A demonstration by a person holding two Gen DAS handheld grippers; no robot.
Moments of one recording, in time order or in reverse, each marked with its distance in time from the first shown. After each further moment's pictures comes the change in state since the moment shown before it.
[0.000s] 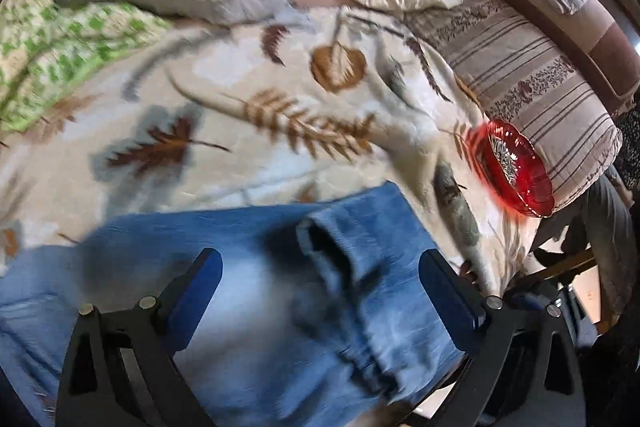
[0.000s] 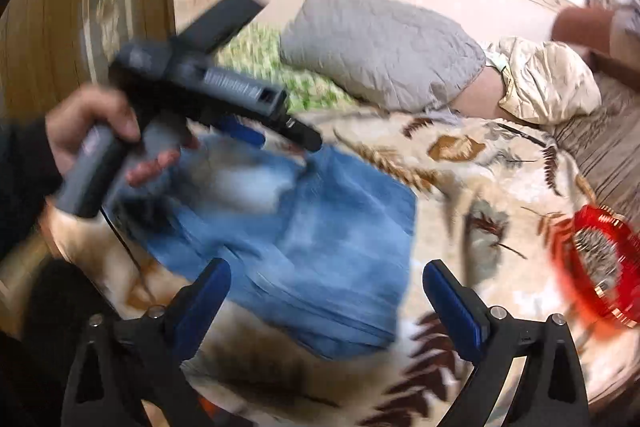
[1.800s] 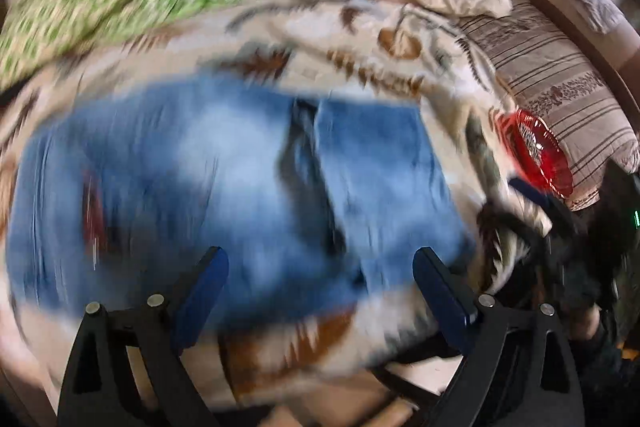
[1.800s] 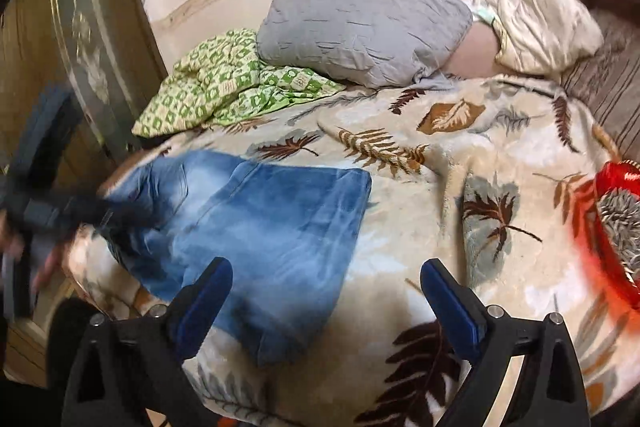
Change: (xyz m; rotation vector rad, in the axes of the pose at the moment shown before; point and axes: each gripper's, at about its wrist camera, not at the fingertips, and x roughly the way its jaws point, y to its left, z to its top) left arm -0.079 0.016 -0.113 -0.195 0.002 0.175; right arm 0.033 -0.069 0.011 0.207 0.019 0.151
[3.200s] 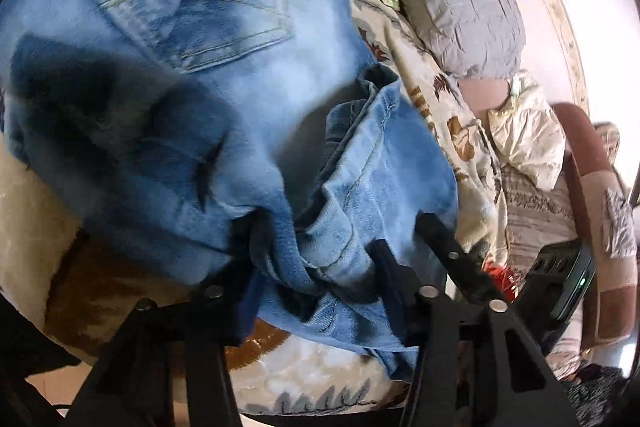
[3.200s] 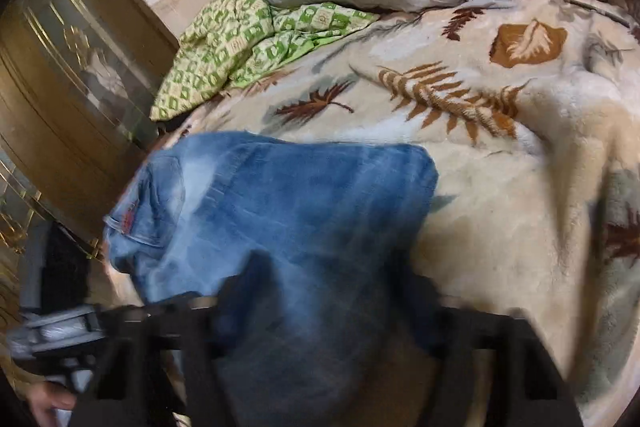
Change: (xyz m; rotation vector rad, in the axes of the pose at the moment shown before) left arm 0.070 0.034 -0.043 -0.717 -0.169 -0.195; right arm 0.118 -0.012 0.024 0.087 0.216 0.193
